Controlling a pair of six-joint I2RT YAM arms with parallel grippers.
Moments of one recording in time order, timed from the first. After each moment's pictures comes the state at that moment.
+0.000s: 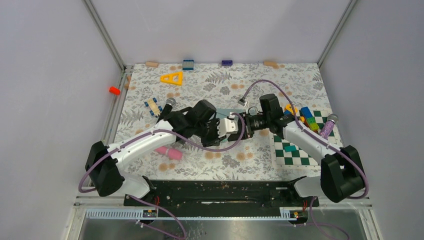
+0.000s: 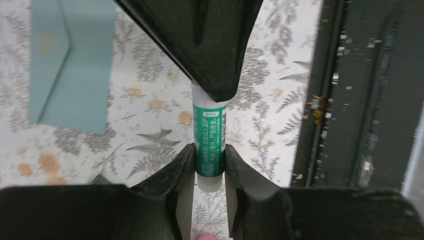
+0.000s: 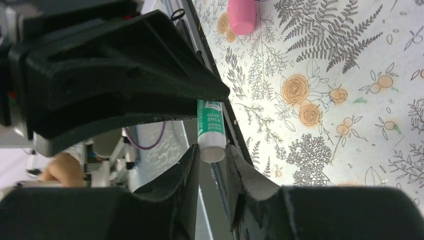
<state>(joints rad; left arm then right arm) -0.89 1.40 1.16 -0.66 0.32 0.47 0.43 1.38 0.84 -0.20 -1.04 0.37</state>
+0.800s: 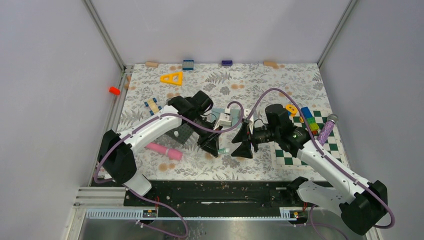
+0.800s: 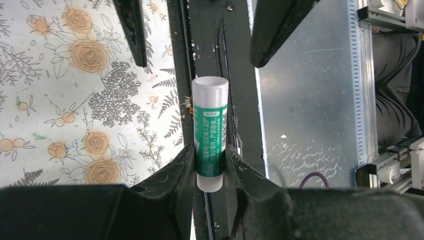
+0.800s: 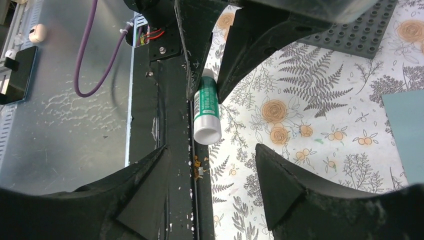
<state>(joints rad) -0.73 1.58 1.34 -1.05 0.99 0.58 0.59 1.02 0.80 -0.38 -0.92 -0.21</state>
